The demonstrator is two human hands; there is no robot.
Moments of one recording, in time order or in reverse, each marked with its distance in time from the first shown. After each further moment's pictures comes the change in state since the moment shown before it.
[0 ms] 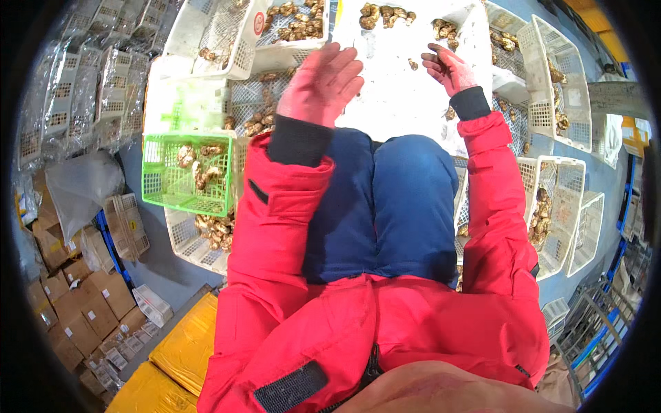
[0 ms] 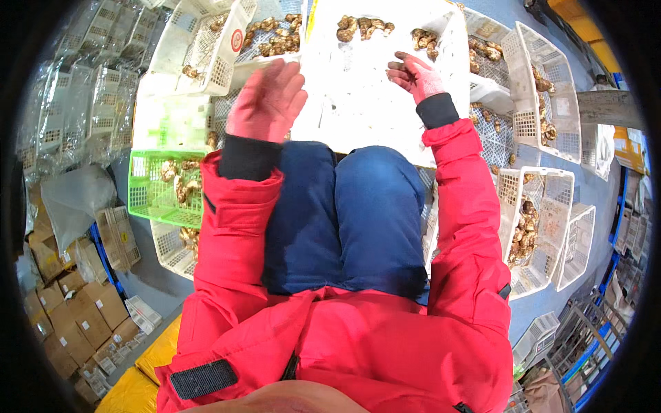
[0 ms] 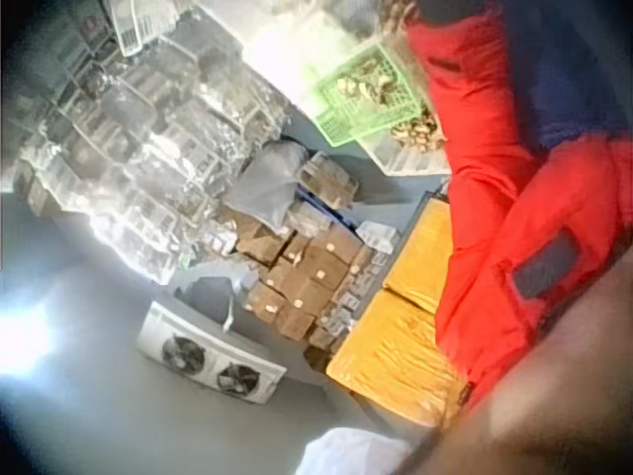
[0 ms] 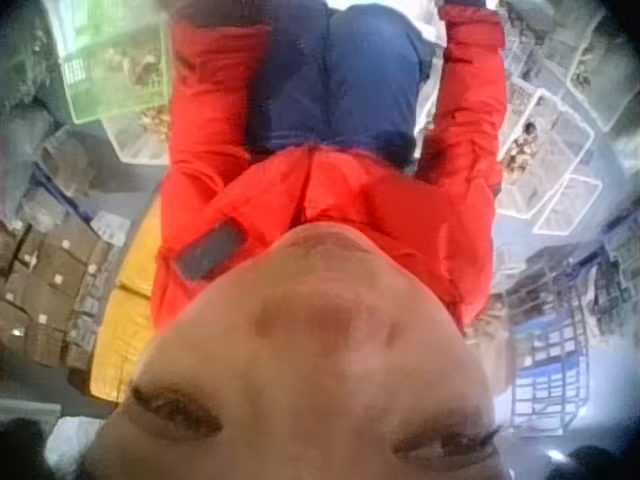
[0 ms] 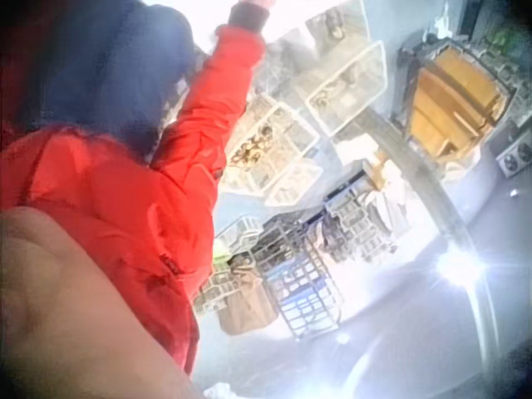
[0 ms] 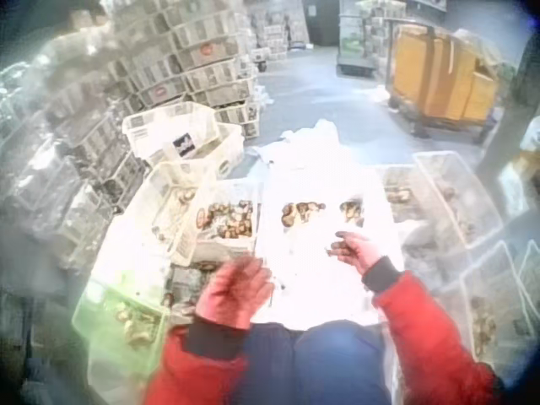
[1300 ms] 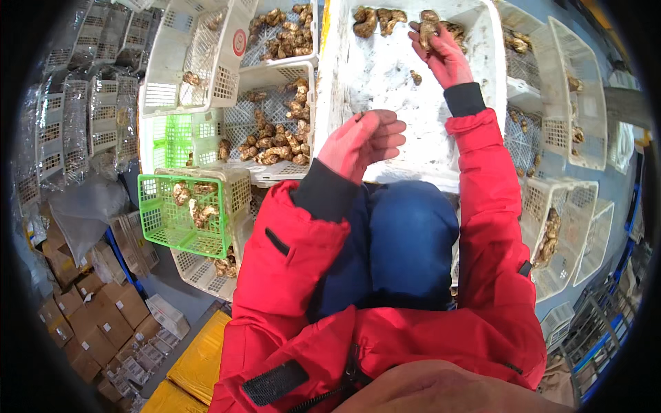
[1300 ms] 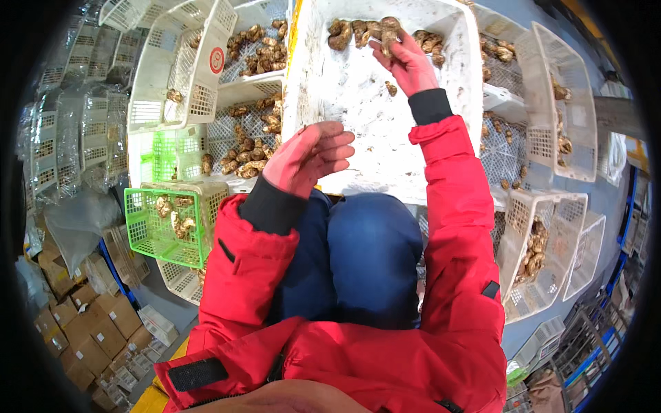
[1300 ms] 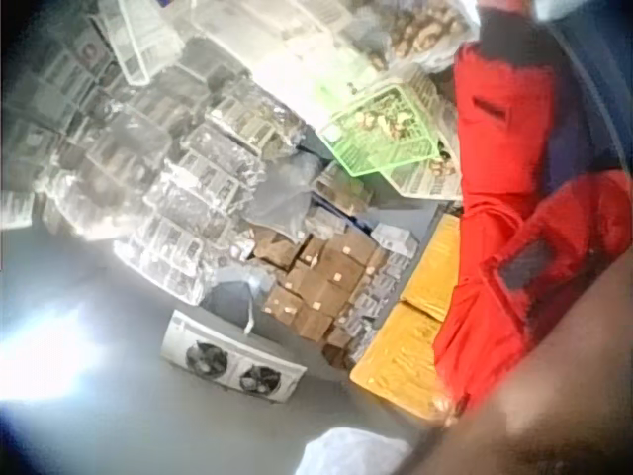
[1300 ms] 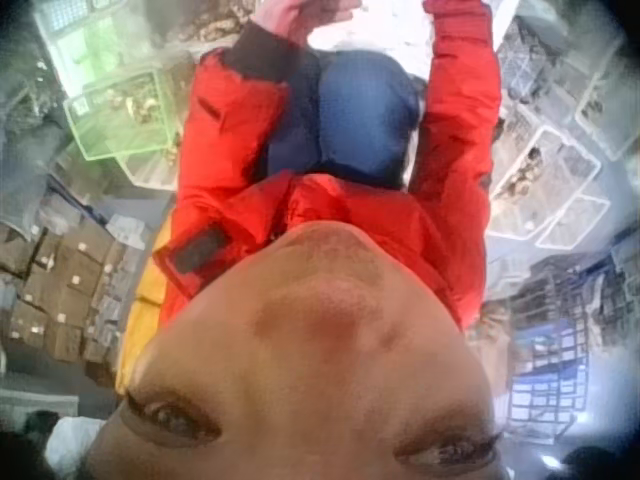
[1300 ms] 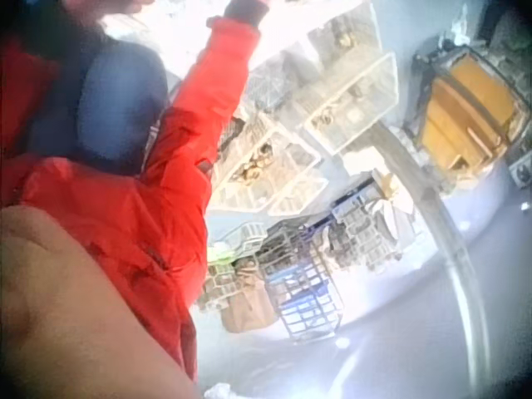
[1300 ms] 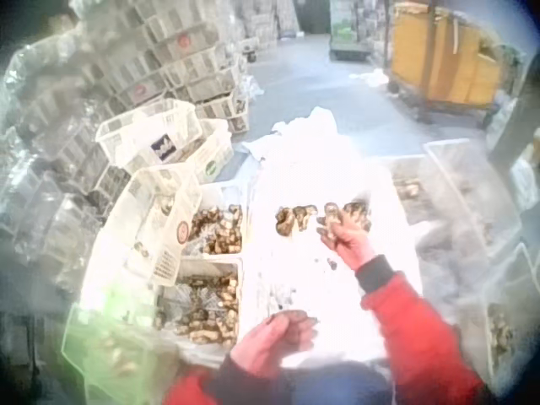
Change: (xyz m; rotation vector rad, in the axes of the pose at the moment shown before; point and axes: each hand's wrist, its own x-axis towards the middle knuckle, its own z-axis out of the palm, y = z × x) left_hand 0.041 -0.047 -0.007 0.342 0.066 -0.321; right_hand 0.094 0.009 -0.002 0.344 -0.204 -0.256
